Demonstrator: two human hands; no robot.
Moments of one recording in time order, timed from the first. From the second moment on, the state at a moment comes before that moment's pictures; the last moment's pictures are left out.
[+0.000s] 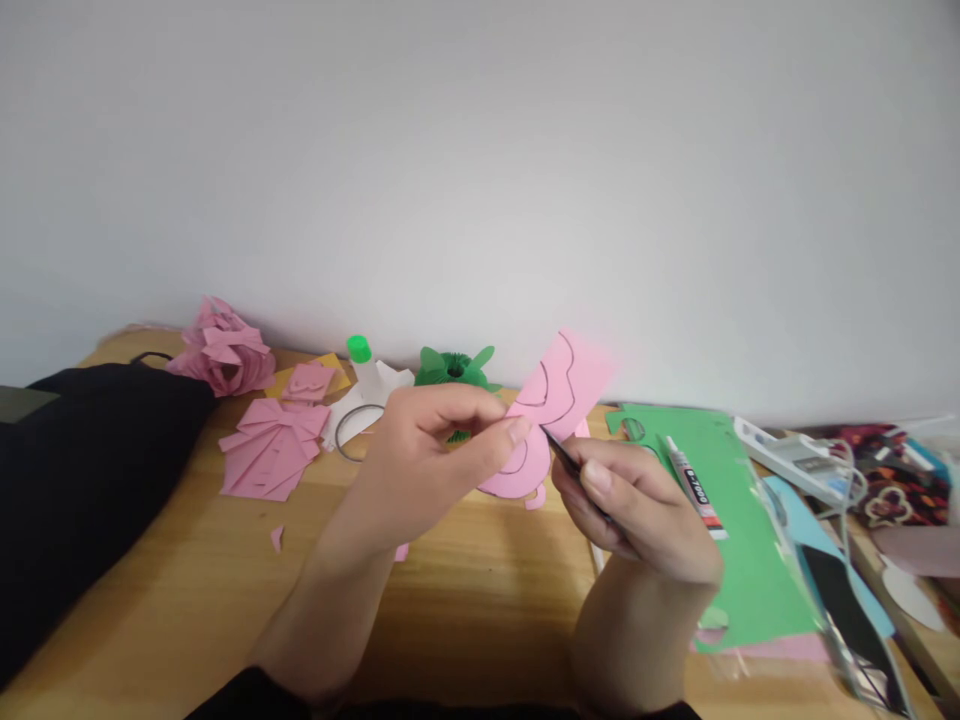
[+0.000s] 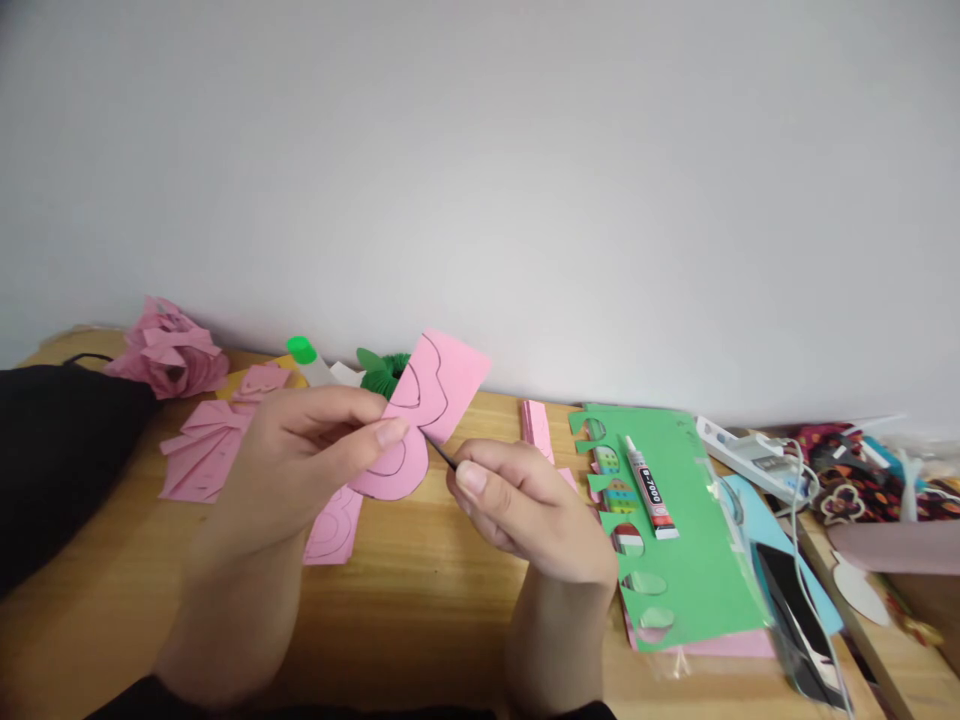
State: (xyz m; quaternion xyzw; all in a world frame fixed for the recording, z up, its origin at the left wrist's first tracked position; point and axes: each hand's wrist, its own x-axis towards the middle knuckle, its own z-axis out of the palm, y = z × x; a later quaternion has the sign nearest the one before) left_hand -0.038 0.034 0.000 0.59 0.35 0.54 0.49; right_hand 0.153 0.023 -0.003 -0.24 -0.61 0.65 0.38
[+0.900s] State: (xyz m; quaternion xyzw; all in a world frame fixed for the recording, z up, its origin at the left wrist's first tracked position) left_hand -0.028 0.034 -0.010 0.48 0.34 0.54 0.60; right_hand 0.131 0.023 -0.006 -0.40 -0.49 0.49 0.60
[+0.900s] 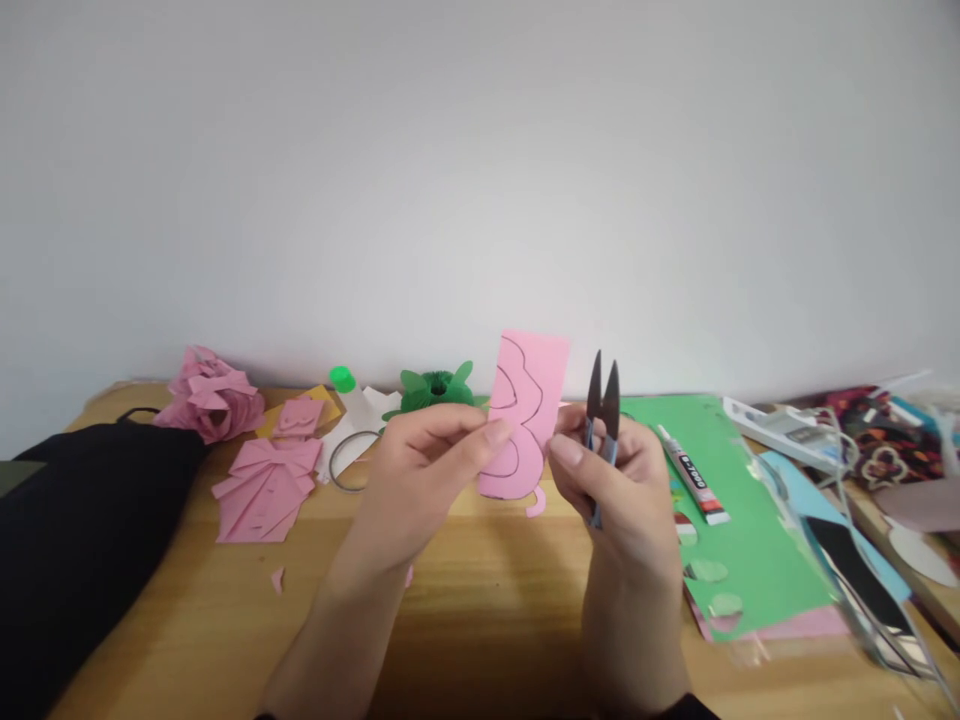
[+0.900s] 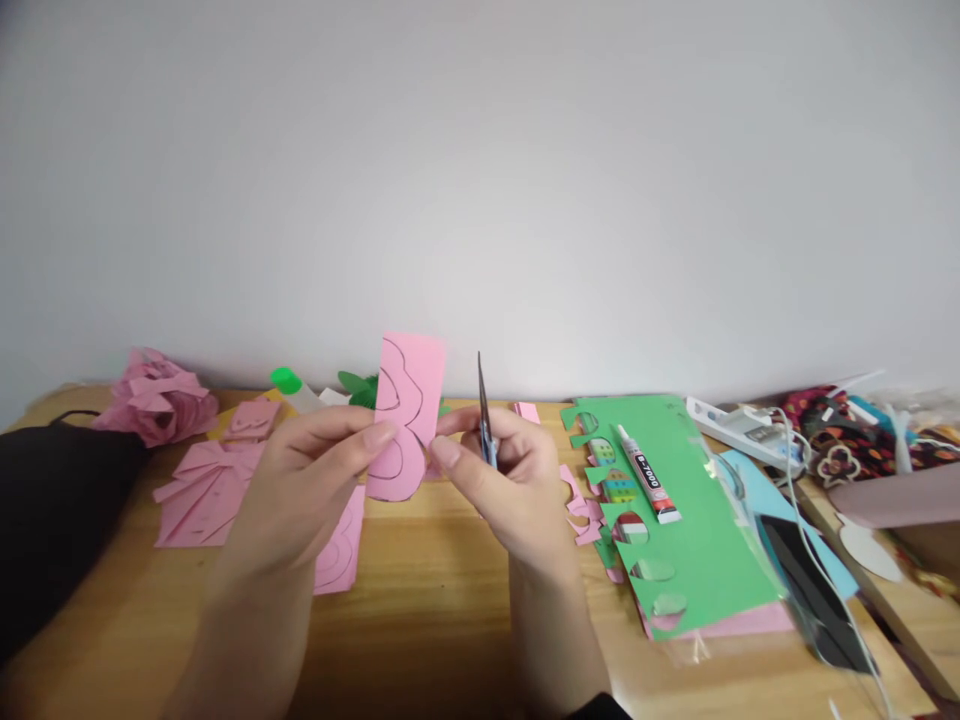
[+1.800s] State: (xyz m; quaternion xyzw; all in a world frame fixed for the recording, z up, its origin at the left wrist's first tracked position) left_hand -0.023 0.042 -0.001 0.33 0.27 0.58 0.70; right_hand 0.133 0.024 -0.010 -0.45 -0.56 0.40 0.57
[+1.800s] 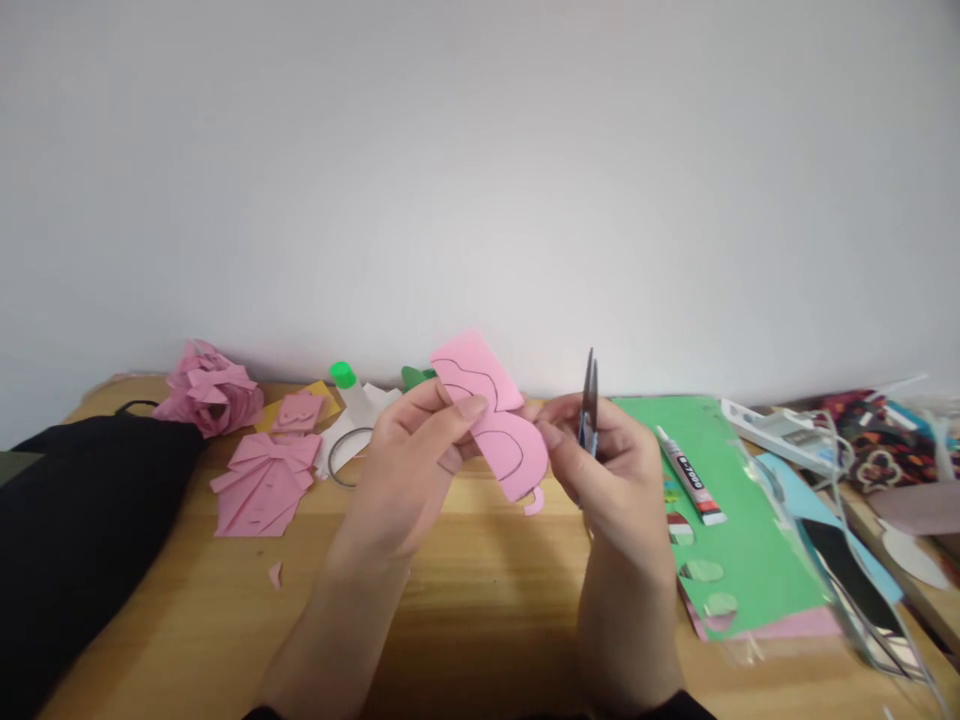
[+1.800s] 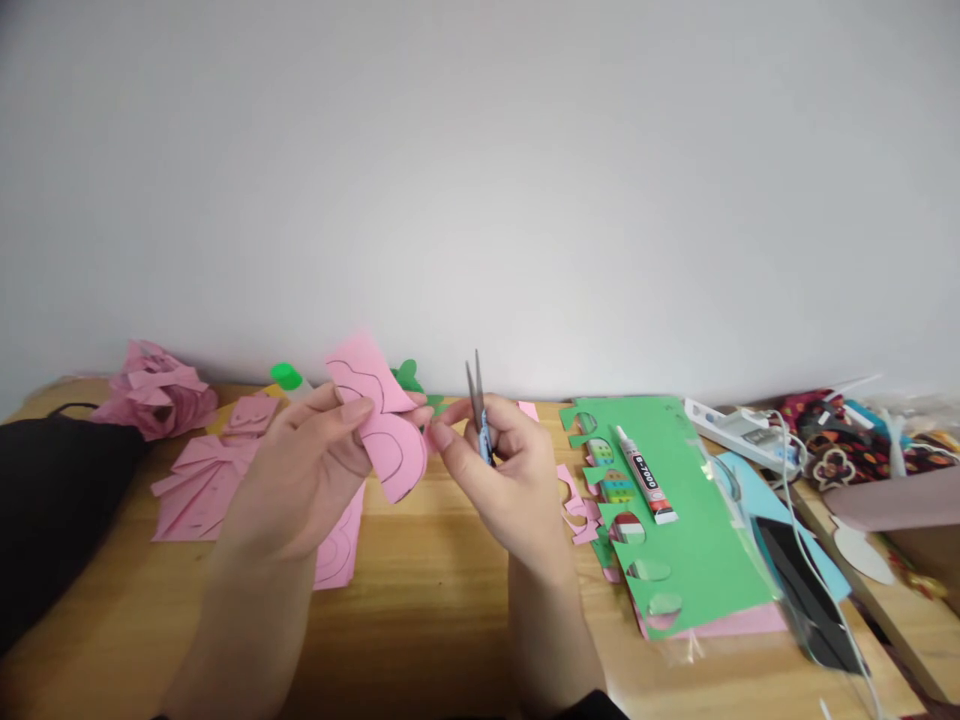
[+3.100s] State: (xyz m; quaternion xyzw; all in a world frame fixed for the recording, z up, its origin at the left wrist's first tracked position) left_hand -0.009 0.028 -0.009 0.41 0.28 0.64 0.59; right_hand 0.114 0.025 -0.006 -0.23 -0.43 0.77 0.41
